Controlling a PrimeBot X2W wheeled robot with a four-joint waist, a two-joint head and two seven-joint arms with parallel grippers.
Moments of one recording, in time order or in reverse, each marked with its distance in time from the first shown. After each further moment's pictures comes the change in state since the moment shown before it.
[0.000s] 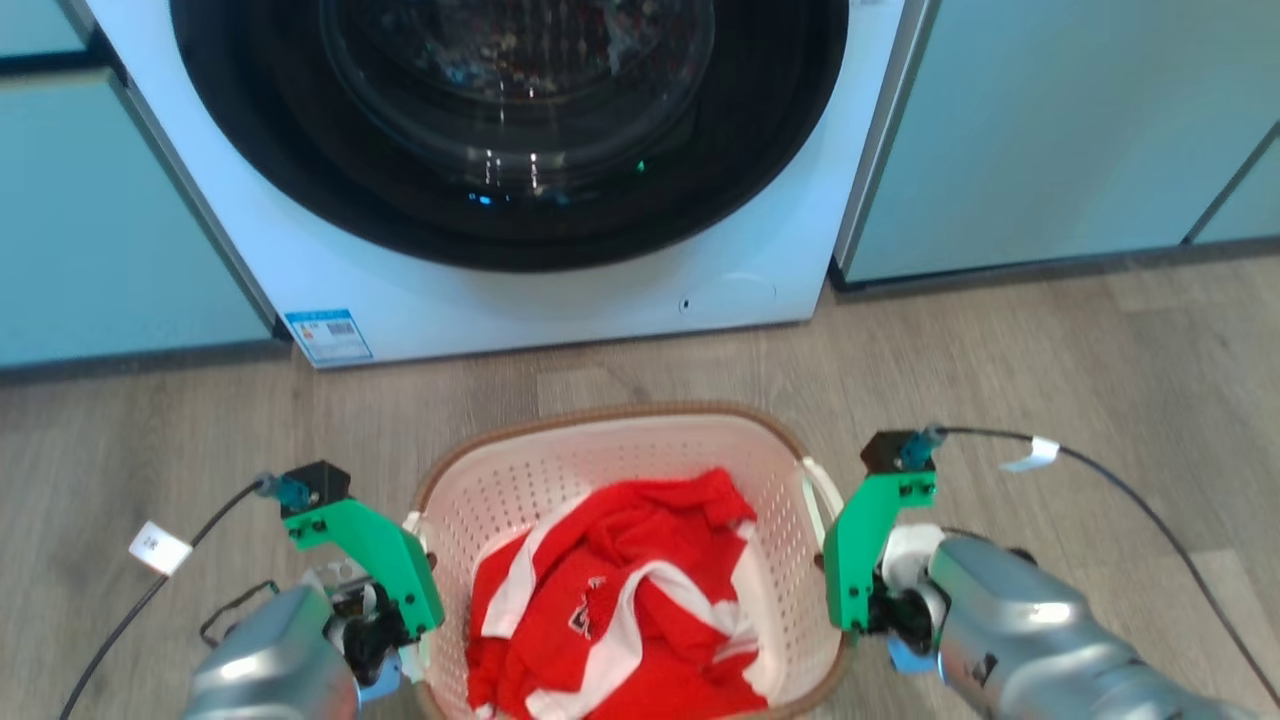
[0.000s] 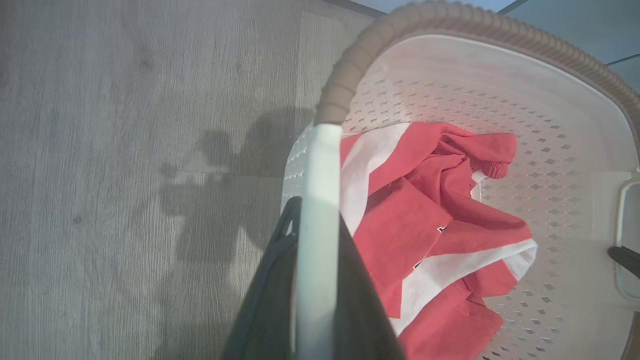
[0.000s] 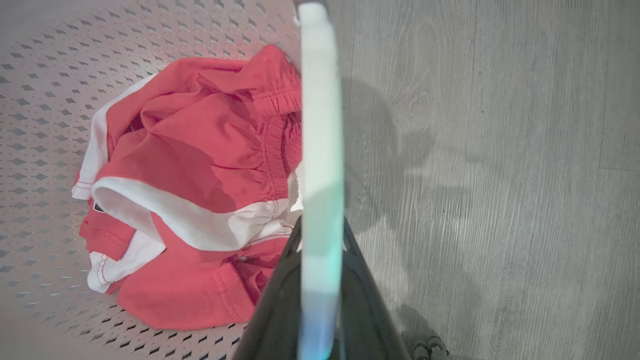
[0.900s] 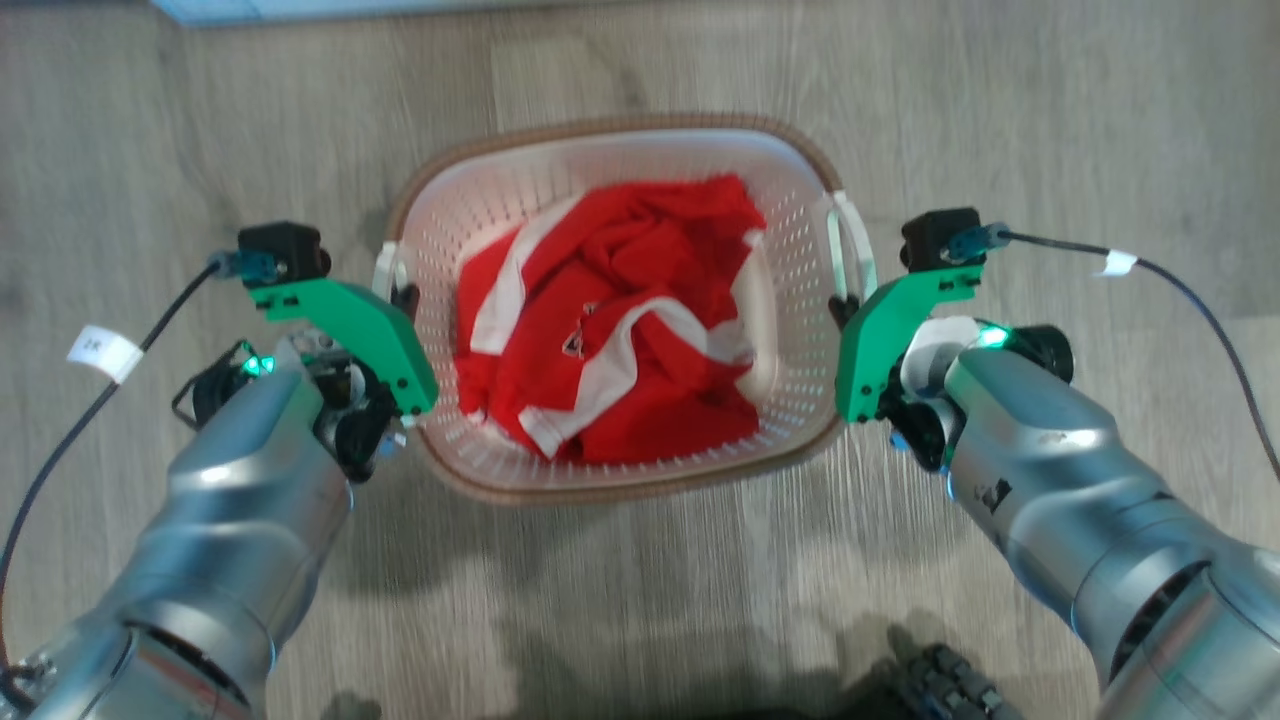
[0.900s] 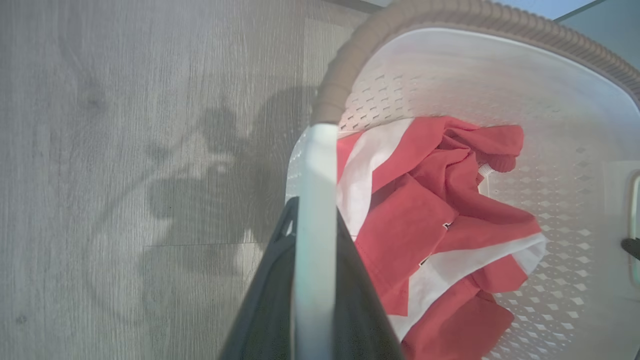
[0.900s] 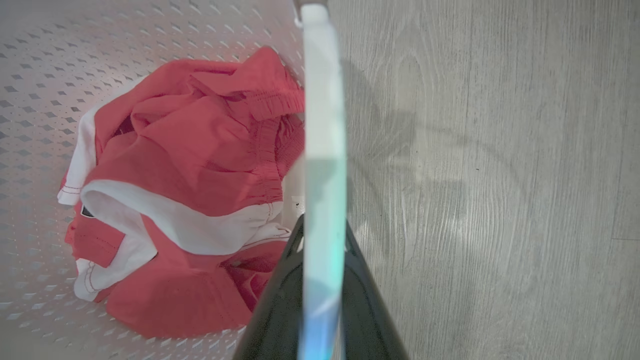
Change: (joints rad) left arm -0.304 0.004 -0.047 -0.026 0.040 0.000 -0.201; right arm -0.293 0.000 -0.006 0.066 -0.025 0.000 -0.259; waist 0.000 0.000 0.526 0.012
